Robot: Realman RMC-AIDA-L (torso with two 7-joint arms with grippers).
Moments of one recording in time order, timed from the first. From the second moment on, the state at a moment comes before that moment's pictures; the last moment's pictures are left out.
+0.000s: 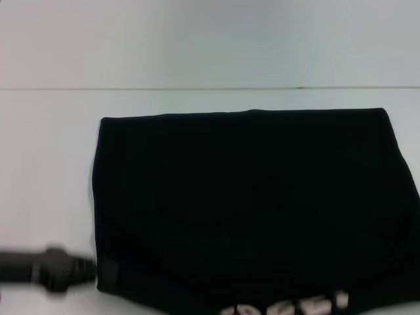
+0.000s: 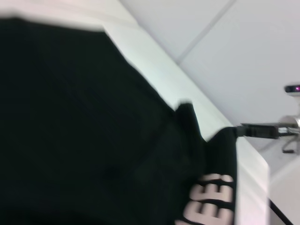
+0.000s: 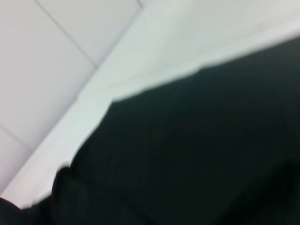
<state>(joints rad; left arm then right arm) -0.50 -2.08 0.30 0.85 2.48 2.00 -1.74 0.28 1.91 -0.12 -0.64 -2.39 -1.82 1.63</state>
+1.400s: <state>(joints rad) -0.88 -2.07 0.60 0.61 2.44 0.78 -1.95 0.84 1.94 -0.27 -0.43 -2.39 -0.88 1.91</state>
